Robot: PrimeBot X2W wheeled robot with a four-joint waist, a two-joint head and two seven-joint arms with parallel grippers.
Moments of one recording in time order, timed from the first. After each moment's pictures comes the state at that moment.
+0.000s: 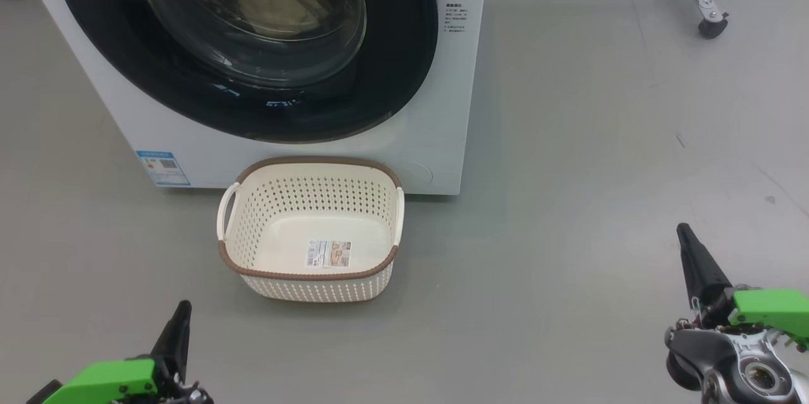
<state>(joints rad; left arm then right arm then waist) -0.06 0.05 0.07 0.28 -1.61 -0.13 0.10 -0.08 -0.03 -0.13 0.28 1.60 0.13 0.11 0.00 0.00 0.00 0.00</state>
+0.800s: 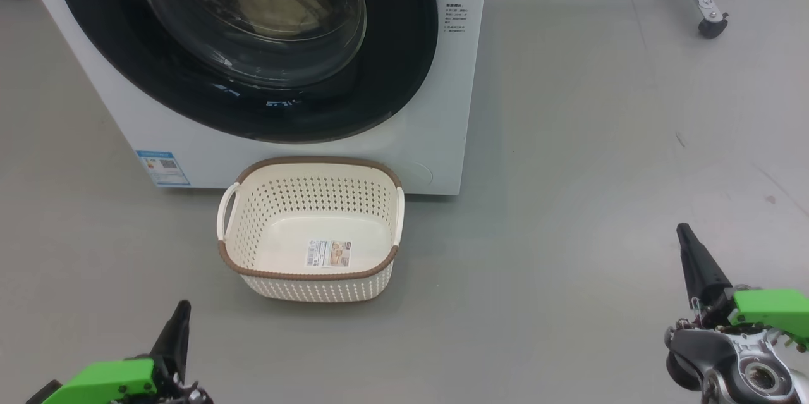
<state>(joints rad) -0.06 0.04 0.08 0.28 -1.61 -0.13 0.10 -0.08 -0.03 -0.13 0.28 1.60 0.13 0.11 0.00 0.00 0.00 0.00</state>
